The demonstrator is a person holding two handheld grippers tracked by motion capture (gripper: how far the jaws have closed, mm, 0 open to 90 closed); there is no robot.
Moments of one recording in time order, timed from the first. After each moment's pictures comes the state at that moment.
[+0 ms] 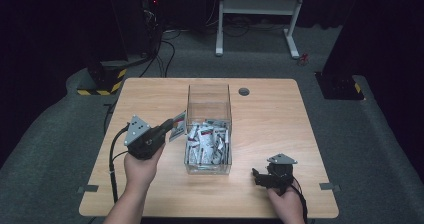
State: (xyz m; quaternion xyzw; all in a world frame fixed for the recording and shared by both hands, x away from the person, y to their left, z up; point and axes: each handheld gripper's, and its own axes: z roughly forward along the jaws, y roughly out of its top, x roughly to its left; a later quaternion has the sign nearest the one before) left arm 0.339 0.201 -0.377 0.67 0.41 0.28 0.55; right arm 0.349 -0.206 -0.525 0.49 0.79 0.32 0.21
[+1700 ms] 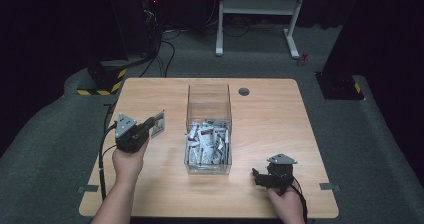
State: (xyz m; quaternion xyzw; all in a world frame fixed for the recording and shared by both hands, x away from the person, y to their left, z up) left arm 0.375 0.251 -0.423 0.66 0.48 0.31 0.49; right arm 0.350 -0.207 -0.525 0.49 0.79 0.32 0.21
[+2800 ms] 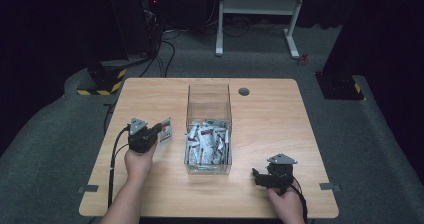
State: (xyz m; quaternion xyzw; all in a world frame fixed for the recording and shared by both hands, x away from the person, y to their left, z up) left arm 0.405 0.246 -0.478 0.66 0.53 0.27 0.45; right arm 0.350 -0.206 -0.525 0.49 0.79 0.32 0.20
